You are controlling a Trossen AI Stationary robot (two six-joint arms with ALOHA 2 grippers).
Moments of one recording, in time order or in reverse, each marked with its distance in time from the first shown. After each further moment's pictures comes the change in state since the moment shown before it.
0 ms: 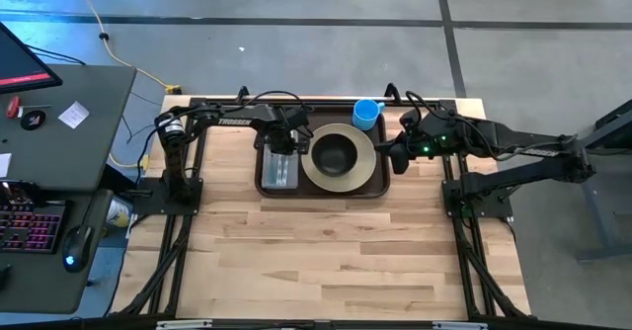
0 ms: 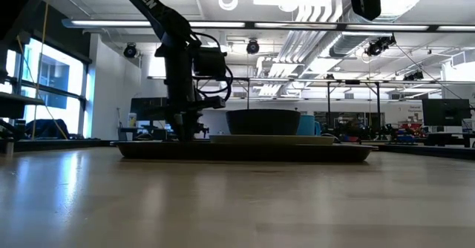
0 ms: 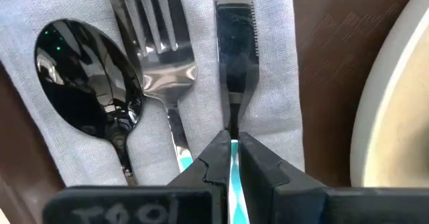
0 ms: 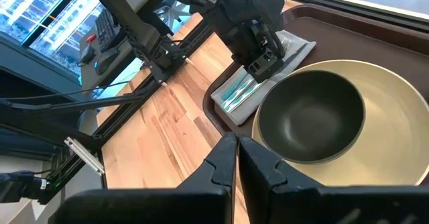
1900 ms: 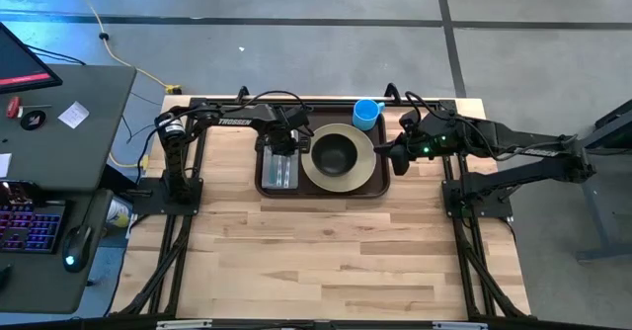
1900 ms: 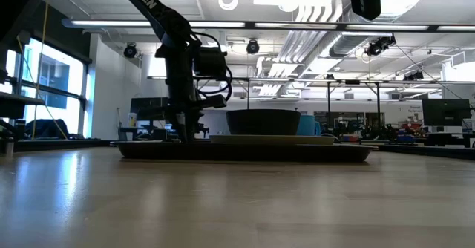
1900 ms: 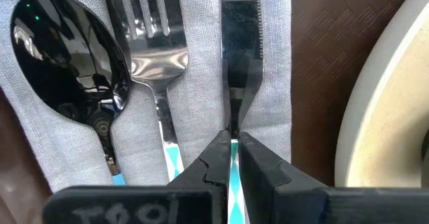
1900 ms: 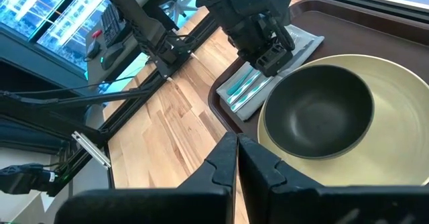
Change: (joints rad) left arm 0.001 0.001 0.000 0.011 0.038 -0.071; right arm 0.000 0.000 0.000 0.000 -0.031 0.003
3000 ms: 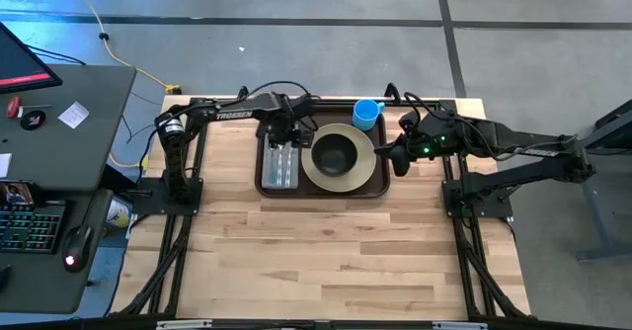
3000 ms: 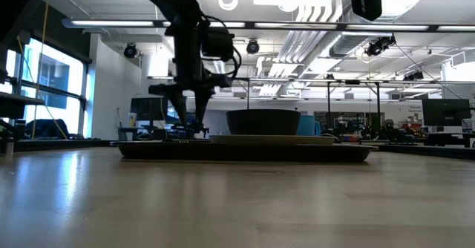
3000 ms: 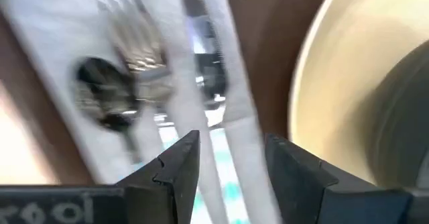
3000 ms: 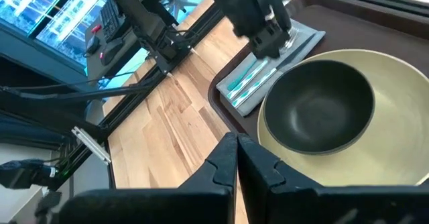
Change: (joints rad) left arm -0.001 -0.002 0.185 -0.195 -0.055 0.139; right arm 0.000 0.000 0.000 -0.011 -0.011 -0.001
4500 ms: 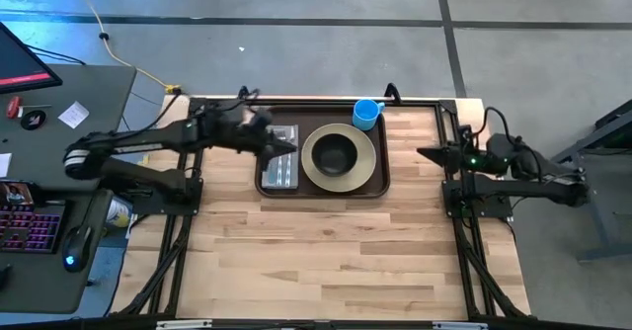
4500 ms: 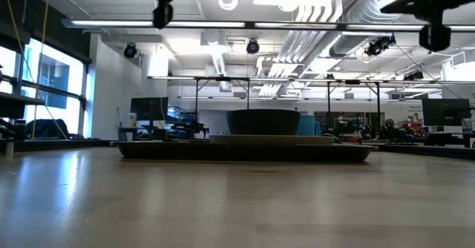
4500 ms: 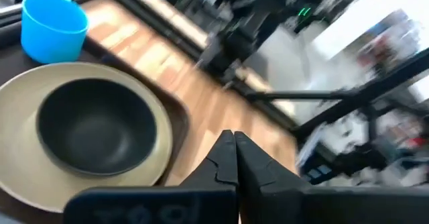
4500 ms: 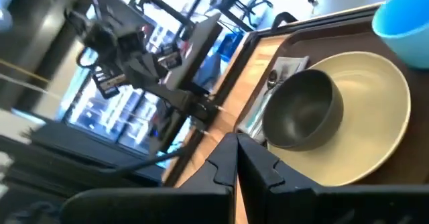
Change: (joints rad) left arm -0.232 -0.769 -0.437 0.707 0.194 0.313; right arm 0.000 -0.733 -0.483 0.075 0.130 0.271
